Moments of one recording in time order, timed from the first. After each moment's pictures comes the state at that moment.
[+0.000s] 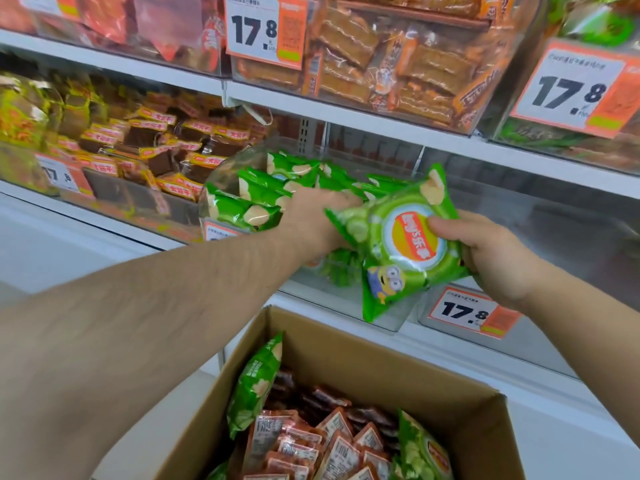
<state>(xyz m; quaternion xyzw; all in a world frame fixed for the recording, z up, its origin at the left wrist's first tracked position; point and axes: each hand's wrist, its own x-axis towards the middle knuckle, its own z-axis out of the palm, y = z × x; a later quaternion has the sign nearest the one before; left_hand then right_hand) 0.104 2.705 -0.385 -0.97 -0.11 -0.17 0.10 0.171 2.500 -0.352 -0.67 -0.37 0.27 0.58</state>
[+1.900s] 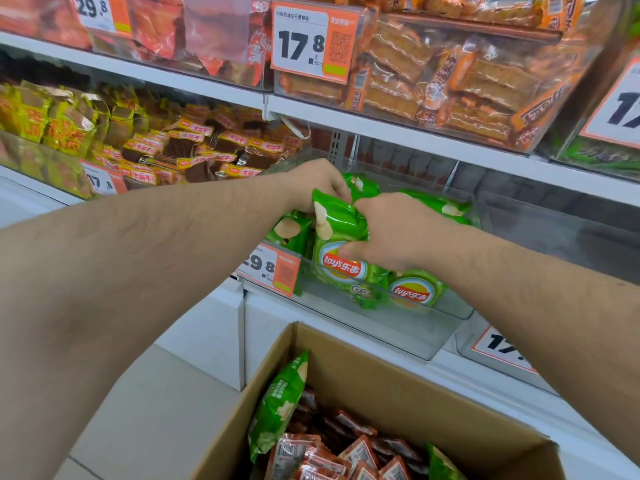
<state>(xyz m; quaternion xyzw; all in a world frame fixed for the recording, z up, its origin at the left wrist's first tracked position) 0.118 2.810 -0.357 -0.95 -0.14 -0.11 -0.25 0.134 2.627 -0.332 -0.85 -0.53 -0.04 -0.05</state>
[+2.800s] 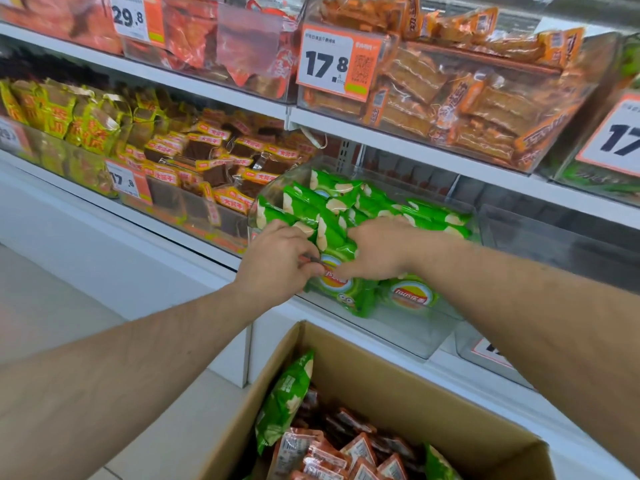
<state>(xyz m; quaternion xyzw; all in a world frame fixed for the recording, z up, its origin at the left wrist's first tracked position) 0.015 2.778 -0.451 -0.92 -0.14 -0.36 -0.10 0.130 2.652 -0.346 -0.84 -0.53 0.01 -0.15</state>
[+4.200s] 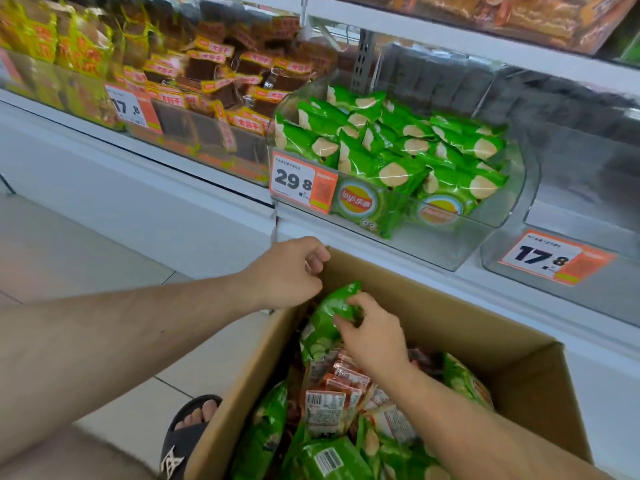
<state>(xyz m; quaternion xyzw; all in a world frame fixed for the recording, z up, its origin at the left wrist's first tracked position) -0.061 2.728 -0.499 -0.88 -0.23 -0.07 -0.40 0.028 2.568 -0.578 -0.90 -0.30 0.11 0.28</state>
